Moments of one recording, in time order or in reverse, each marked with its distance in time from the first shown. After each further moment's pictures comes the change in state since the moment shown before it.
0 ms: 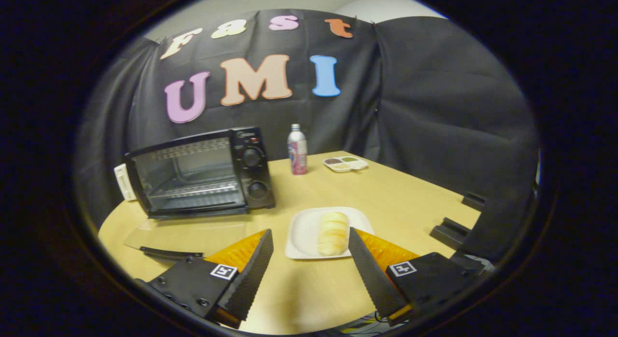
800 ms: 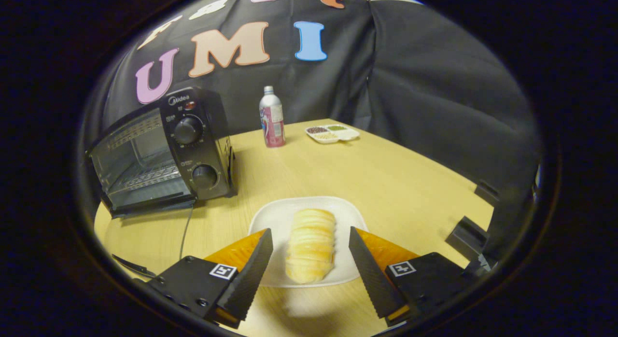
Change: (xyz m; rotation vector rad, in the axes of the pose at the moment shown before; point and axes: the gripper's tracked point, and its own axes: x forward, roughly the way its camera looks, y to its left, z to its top) arm 0.088 -0.004 -0.034 -0.001 0.239 -0.024
